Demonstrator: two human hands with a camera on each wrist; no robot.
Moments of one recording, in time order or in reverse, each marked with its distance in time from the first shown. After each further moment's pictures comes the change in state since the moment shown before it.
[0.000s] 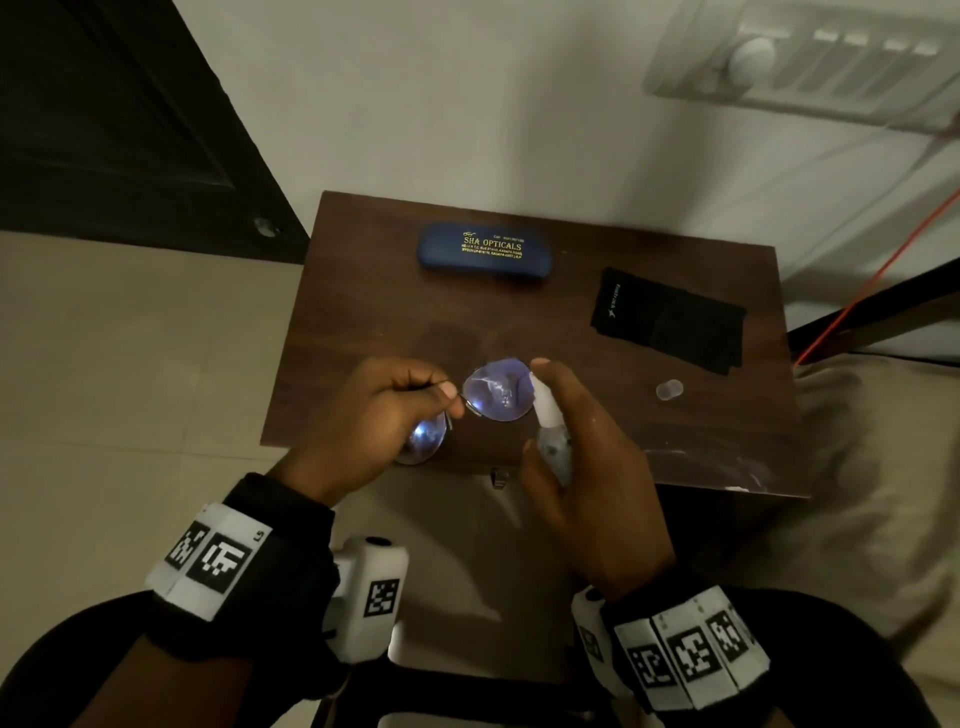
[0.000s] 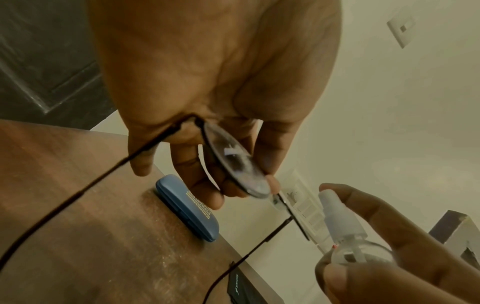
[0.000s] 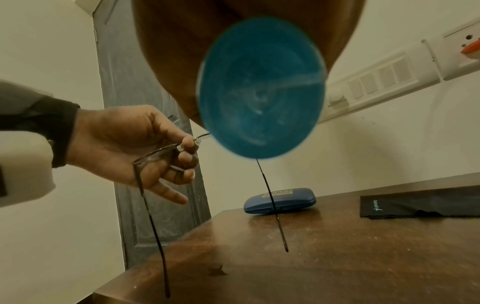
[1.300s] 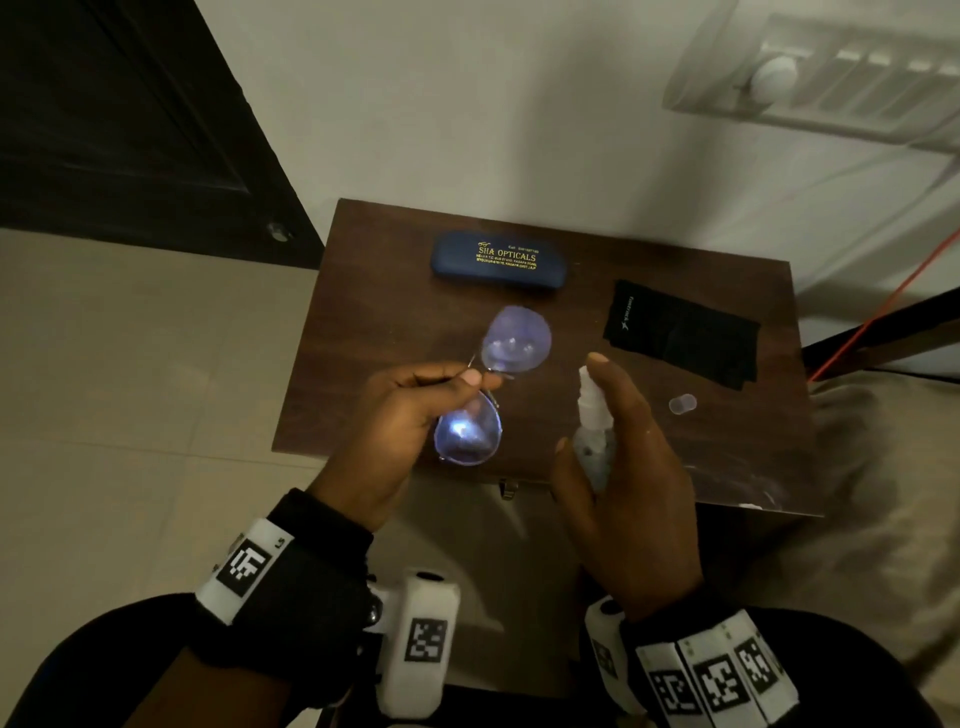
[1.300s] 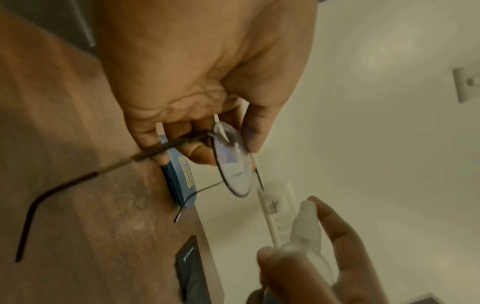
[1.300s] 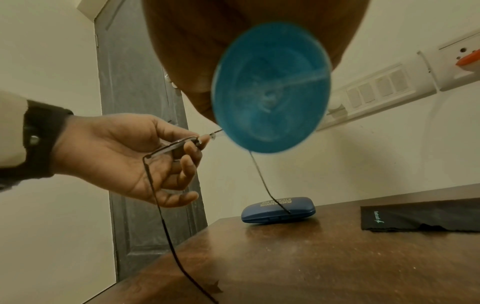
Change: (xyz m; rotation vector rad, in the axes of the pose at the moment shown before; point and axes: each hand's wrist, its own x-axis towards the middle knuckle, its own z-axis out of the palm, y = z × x) left_hand 0.004 -0.002 0.015 -0.430 0.199 -0.105; right_hand 0.002 0.002 -0.001 -0.047 0.188 -0.012
